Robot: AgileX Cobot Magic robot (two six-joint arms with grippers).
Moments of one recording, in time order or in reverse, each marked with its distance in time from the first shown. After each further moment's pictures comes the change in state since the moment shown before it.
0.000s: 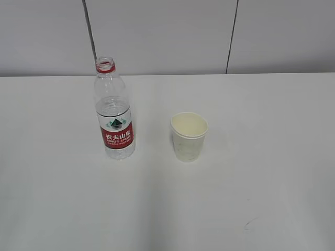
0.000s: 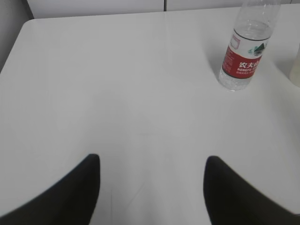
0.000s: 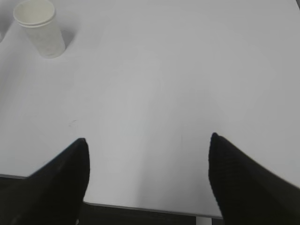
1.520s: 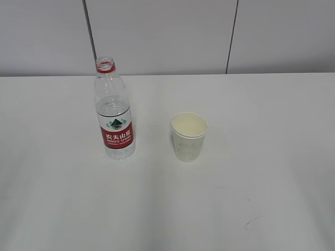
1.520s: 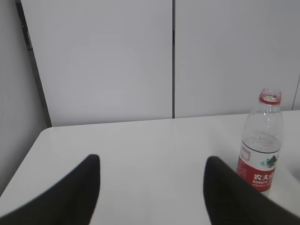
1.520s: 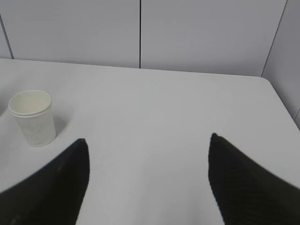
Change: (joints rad) left arm 0.000 0.006 0.163 0.025 -0.581 0.000; right arm 0.000 0.026 0.195 0.000 -0.570 -0.044
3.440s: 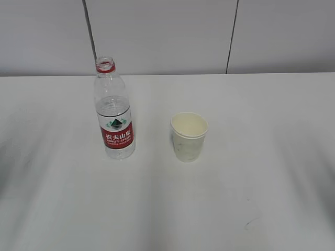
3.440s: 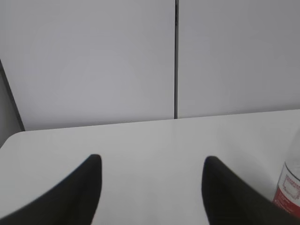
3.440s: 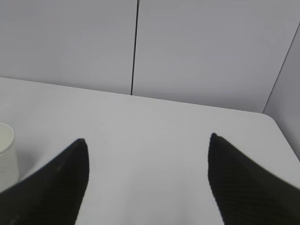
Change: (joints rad) left arm -0.002 0.903 0.105 0.004 -0.963 -0.001; right arm 0.000 0.646 0.107 -0.055 -0.833 -0.018
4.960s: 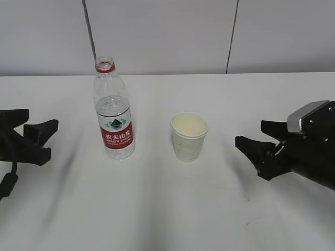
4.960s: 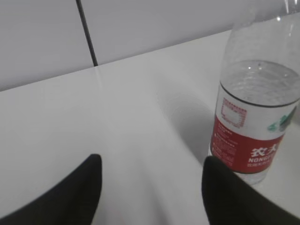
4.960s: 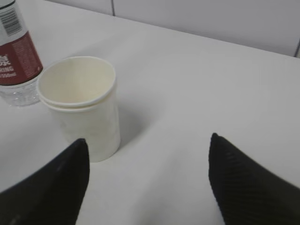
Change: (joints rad) left arm -0.117 0.574 -0.064 0.207 -0.319 -0.043; right arm 0.000 1.164 -0.215 -0.536 -0.841 0.221
